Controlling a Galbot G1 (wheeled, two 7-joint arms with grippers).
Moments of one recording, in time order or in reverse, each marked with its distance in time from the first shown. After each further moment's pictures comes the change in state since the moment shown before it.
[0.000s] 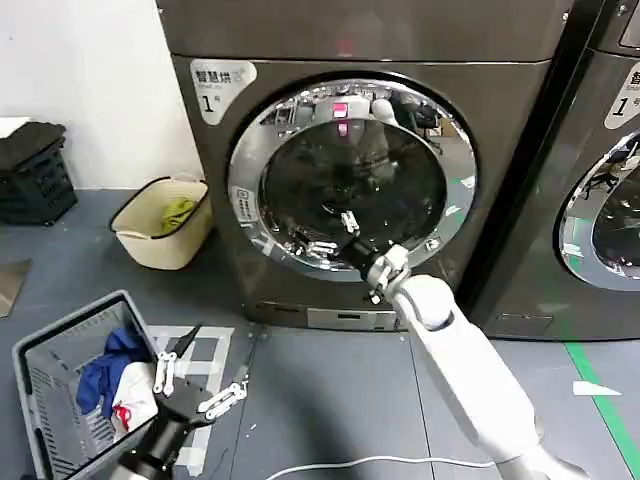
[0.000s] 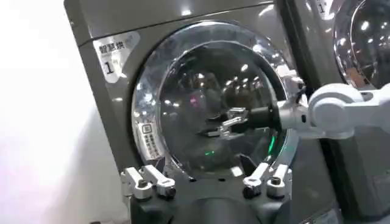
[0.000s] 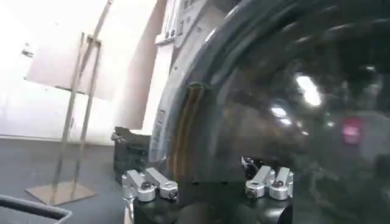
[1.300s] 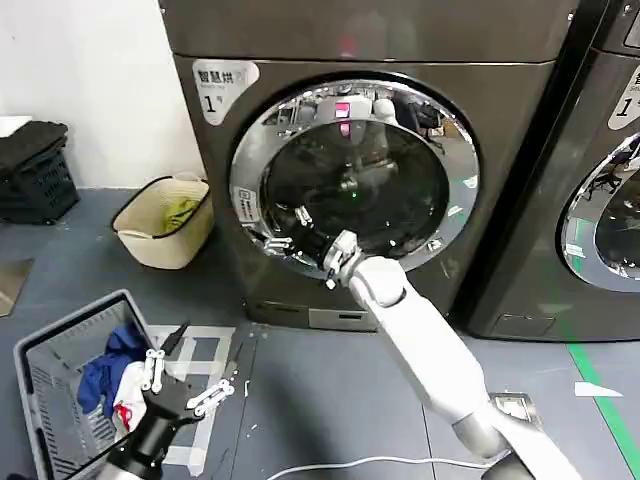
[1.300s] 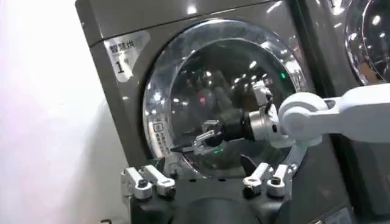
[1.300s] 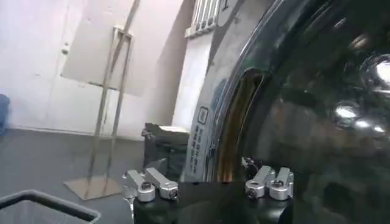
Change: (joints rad) left arm -0.004 0.006 -0.043 0.003 -0.028 -0.002 0.002; right arm 0.150 0.078 -0.108 -0.193 0.022 0.043 -0.098
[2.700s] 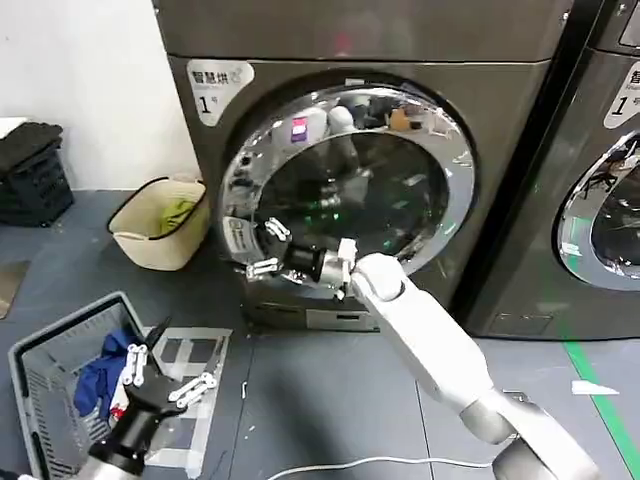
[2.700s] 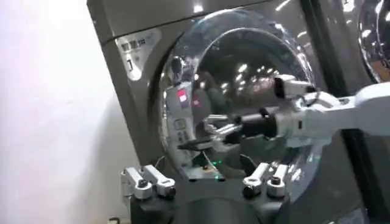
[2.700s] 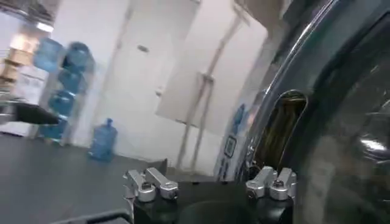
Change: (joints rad) left arm -0.030 0.050 -0.101 0.033 -0.127 0.016 0.004; right arm -0.009 -0.126 -0.079 0.076 0.262 0.219 -0.452
